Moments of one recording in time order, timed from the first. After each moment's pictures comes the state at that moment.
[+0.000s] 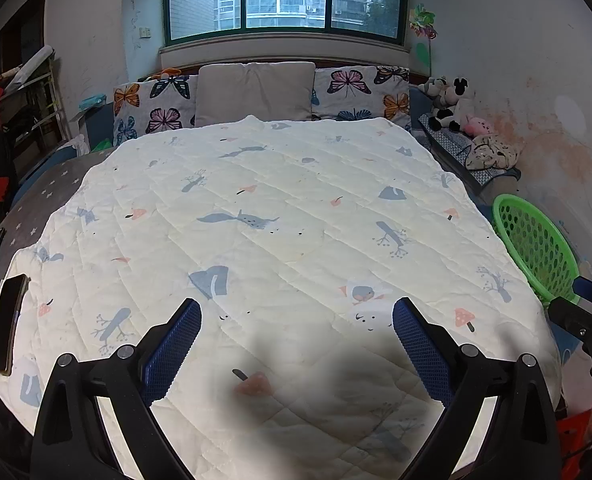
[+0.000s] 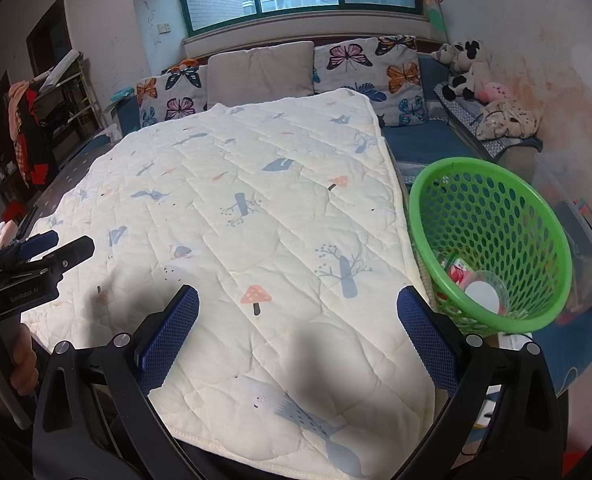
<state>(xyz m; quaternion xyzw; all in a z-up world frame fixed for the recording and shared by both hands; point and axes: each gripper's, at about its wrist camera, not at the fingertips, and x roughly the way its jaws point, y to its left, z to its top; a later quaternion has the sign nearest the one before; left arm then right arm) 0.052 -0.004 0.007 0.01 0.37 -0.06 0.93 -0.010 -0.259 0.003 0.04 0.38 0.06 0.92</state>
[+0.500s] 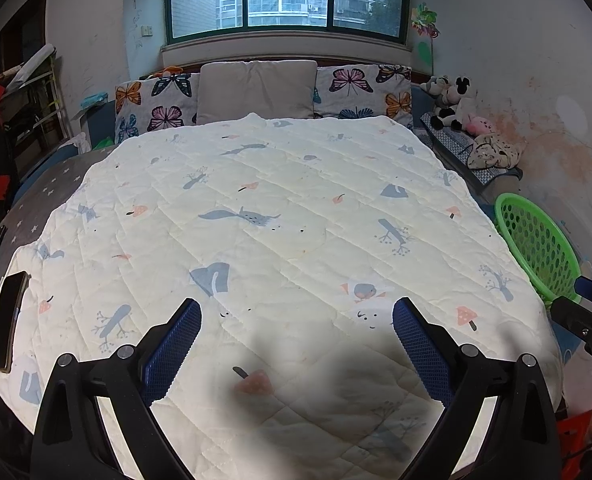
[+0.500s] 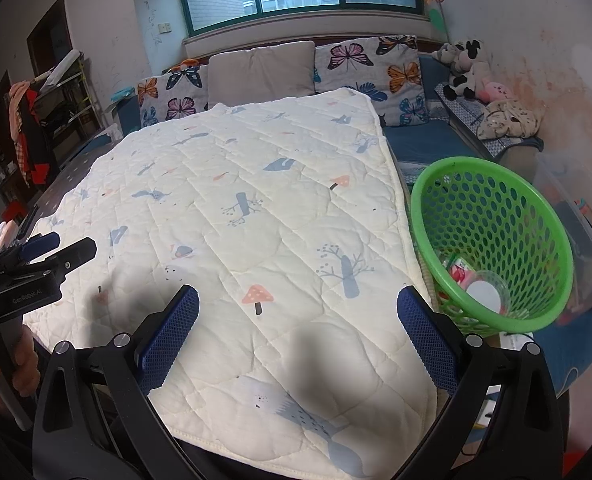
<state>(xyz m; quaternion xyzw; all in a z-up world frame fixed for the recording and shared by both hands) 0.050 -0.002 0.004 0.01 0.37 -0.06 0.93 -0.010 -0.258 0.003 0.05 0.37 0.06 0.92</state>
